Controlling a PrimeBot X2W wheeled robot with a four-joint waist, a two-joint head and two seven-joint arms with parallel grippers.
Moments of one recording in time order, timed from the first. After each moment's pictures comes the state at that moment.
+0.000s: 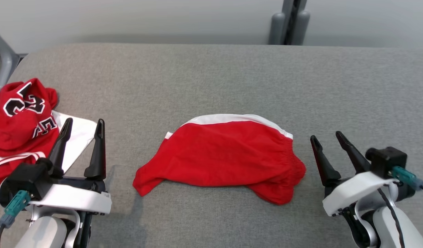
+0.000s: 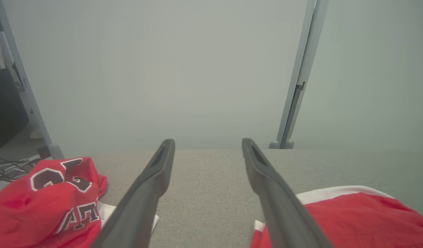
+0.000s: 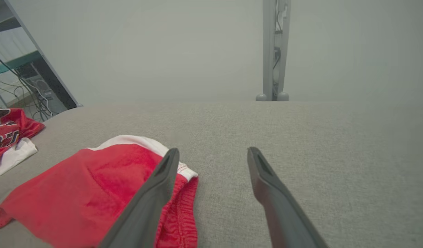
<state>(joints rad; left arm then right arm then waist) -0.16 0.43 -0.33 -0.02 -0.59 0.21 -0.24 -0.21 -0.13 0.17 0.20 0.32 0.13 -0.04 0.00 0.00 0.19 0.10</state>
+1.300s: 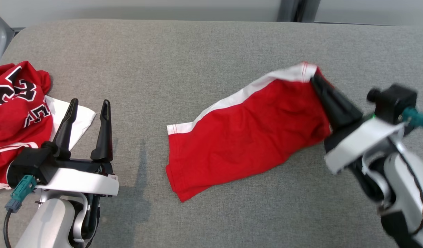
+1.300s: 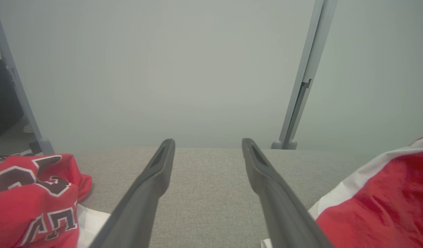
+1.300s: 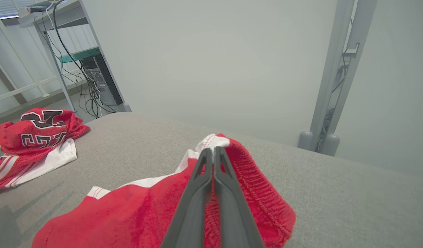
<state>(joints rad) -0.26 0.33 -0.28 0.06 -0.52 0.14 -0.26 -0.57 -0.35 0.43 0.15 0.54 0.13 -0.02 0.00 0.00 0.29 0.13</state>
